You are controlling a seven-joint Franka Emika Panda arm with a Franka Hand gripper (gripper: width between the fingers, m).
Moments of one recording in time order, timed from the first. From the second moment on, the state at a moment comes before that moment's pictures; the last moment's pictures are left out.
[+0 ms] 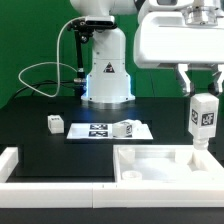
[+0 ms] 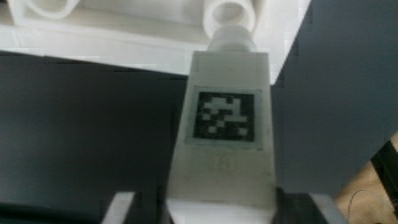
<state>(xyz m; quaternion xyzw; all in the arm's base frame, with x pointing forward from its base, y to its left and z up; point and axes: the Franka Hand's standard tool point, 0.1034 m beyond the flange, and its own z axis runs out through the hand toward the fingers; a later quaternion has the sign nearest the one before) 0.627 0.103 0.158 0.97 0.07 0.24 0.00</state>
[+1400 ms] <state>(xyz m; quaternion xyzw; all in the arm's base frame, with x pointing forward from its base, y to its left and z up) 0.633 0.108 0.132 0.95 0.12 0.30 0.01</state>
